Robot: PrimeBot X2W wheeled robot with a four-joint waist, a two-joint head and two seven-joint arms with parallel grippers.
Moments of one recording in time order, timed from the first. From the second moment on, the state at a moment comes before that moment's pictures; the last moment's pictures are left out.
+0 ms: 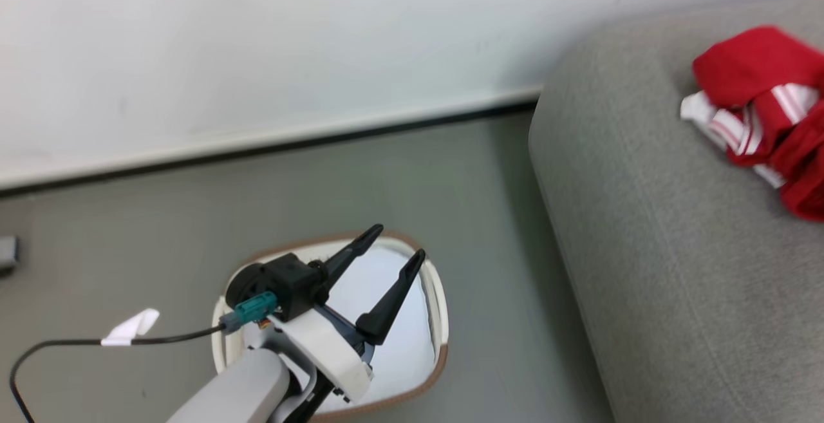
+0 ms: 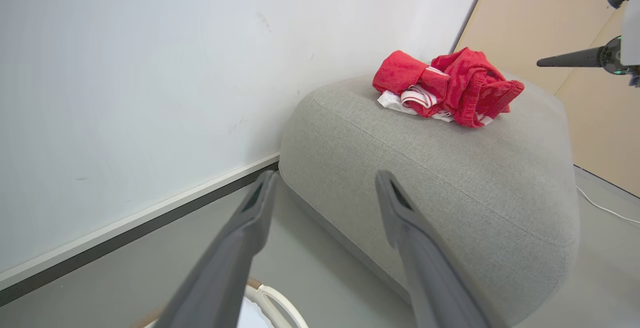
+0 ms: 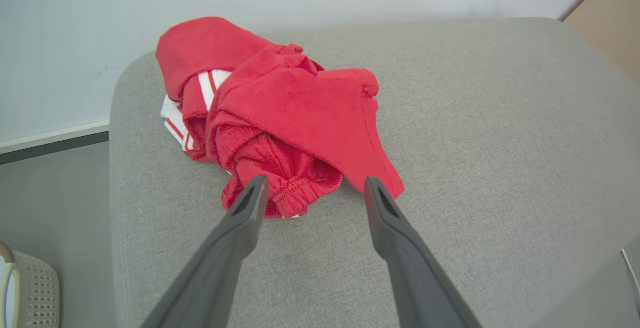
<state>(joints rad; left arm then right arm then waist) -0.53 0.35 -0.77 0.28 -0.57 -0.10 -0.26 -0.55 -0.60 -0.09 0.49 0.51 0.13 0.50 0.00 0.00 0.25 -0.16</state>
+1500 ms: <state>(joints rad) -0.07 0.18 -0.07 0.27 -0.39 -0.06 -0.26 -0.14 -0.16 0.17 0.33 0.45 0.13 -0.26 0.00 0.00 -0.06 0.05</state>
